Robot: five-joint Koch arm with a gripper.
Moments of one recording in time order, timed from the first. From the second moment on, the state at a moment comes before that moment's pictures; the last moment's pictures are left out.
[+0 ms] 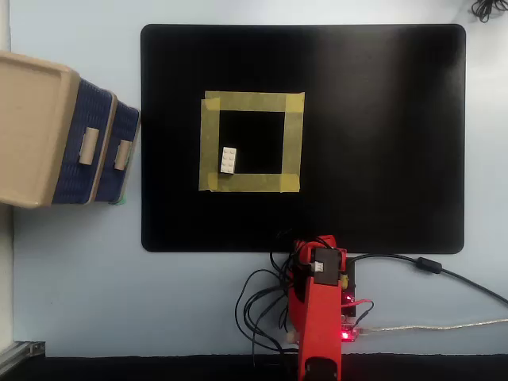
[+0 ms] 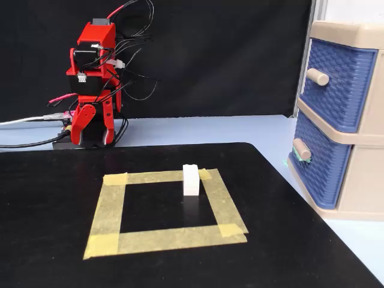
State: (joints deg) arm 6.0 131.7 141.2 86.7 -74.1
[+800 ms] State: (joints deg) arm -61.8 122.2 142.0 21.6 -168.3
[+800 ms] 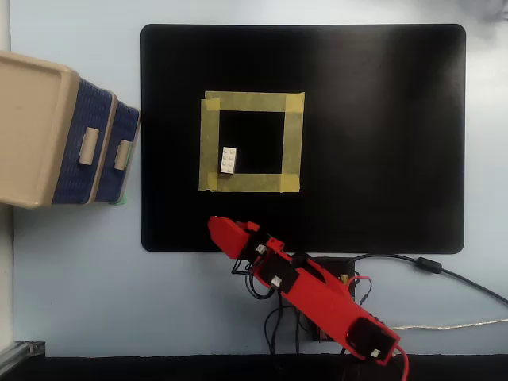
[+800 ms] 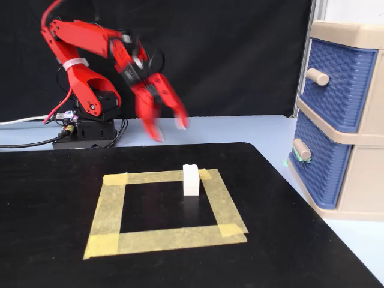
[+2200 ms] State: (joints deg) arm -59.9 47.9 92.0 -48.5 -176.7
